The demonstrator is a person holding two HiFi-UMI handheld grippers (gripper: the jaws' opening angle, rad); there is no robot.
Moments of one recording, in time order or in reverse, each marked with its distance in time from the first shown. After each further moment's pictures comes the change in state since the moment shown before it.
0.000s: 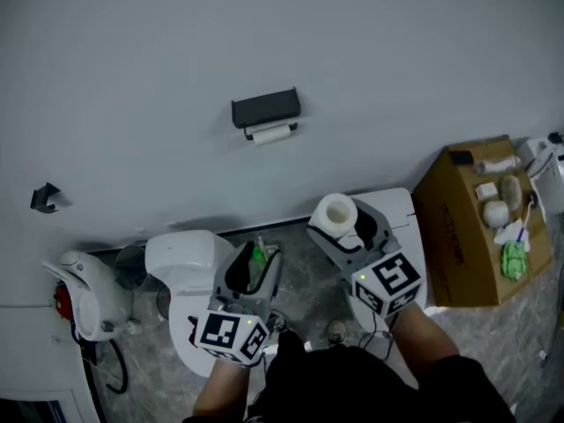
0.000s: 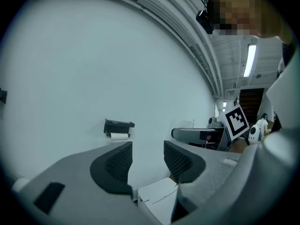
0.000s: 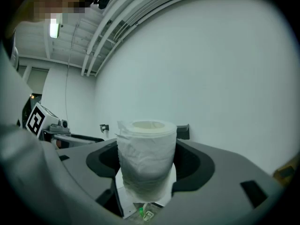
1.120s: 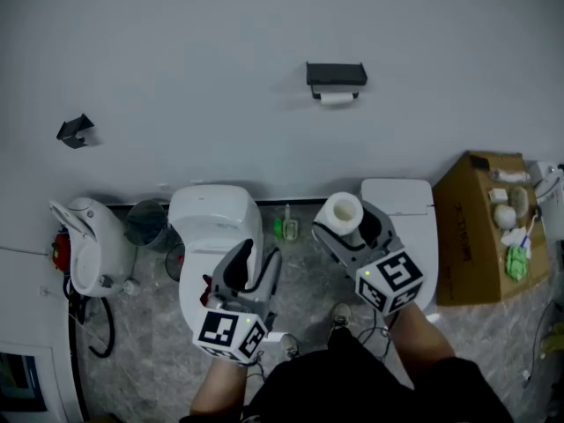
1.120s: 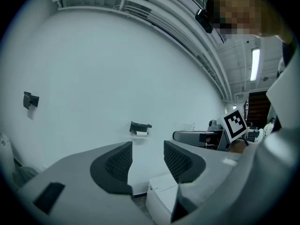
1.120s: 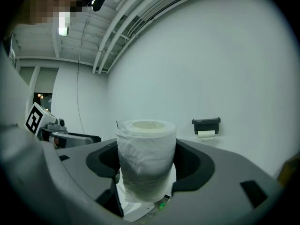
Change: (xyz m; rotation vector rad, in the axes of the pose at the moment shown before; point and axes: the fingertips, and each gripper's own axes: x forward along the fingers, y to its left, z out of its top) left arm -0.224 0.058 -0.018 -0.045 -0.057 0.127; right arm -0.006 0.214 -0.022 -0.022 0.034 0.096
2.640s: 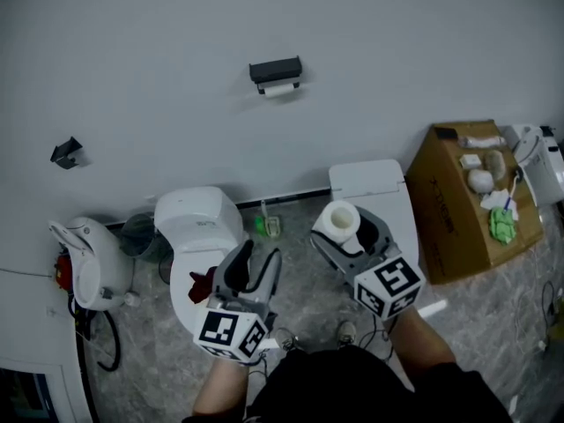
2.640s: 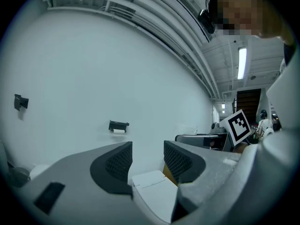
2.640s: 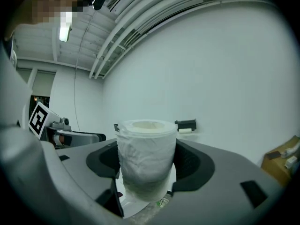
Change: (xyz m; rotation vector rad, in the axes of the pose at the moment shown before) left arm -0.035 -0.175 -0.021 0.044 0.010 -0.099; right arm -0.195 -0.014 -0.014 0.032 -0.044 -0.083
